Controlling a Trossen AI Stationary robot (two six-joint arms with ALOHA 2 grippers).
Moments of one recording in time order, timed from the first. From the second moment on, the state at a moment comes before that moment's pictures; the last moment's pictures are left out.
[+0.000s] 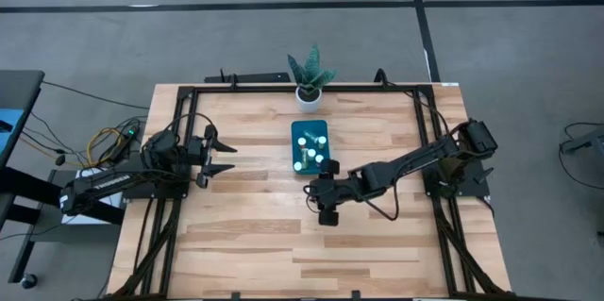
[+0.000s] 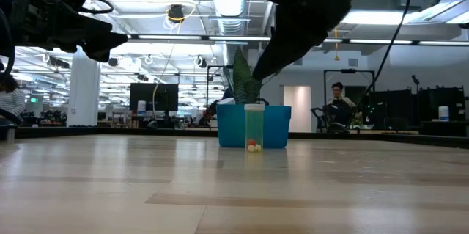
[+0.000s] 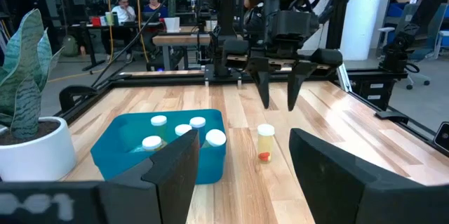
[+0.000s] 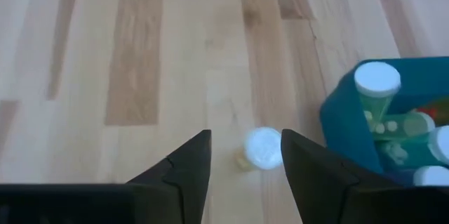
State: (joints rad) left arm 0.42 0.07 0.02 0.06 0.48 0.01; right arm 0.30 1.74 1.13 -0.29 0.26 0.16
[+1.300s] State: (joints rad) left arm 0.42 0.07 0.02 0.06 0.48 0.01; right arm 0.26 1.82 1.14 -0.30 0.25 0.12
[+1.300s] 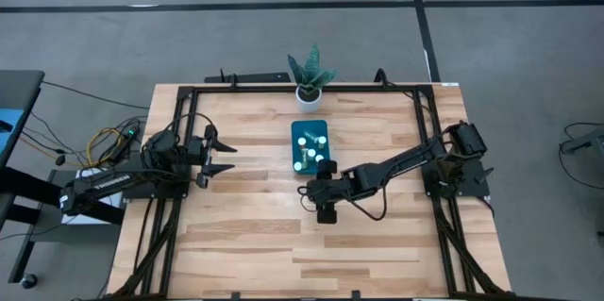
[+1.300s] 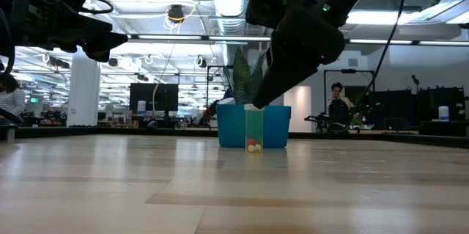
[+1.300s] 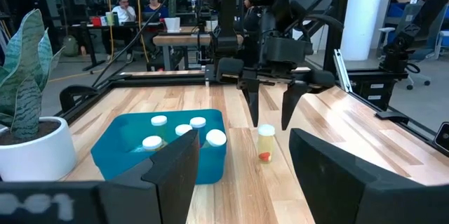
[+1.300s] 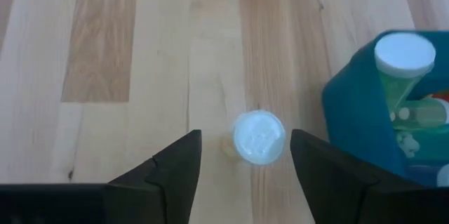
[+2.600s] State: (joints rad) left arm 0.42 0.07 0.02 0.06 0.48 0.01; right arm 0.25 1.85 1.14 -0.26 0.23 0.12
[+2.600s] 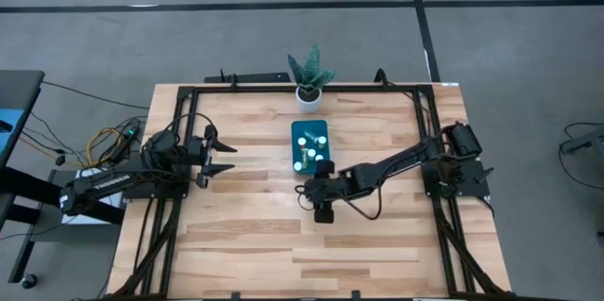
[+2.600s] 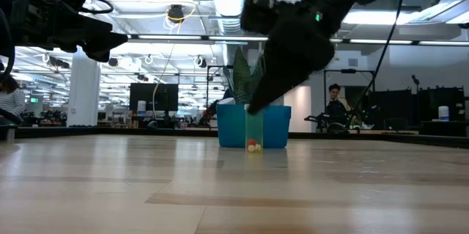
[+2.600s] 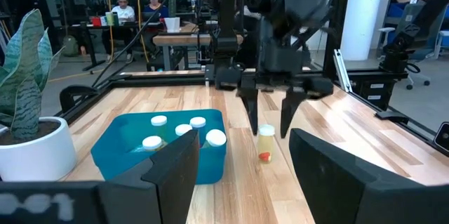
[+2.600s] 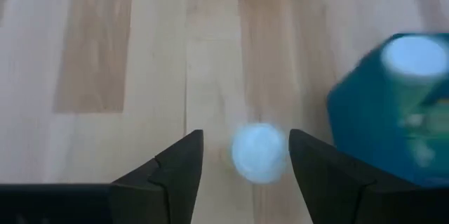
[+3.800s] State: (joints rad) left arm 0.42 0.07 0.02 0.06 0.48 0.01; right arm 0.23 1.90 1.17 -0.22 0.21 0.12
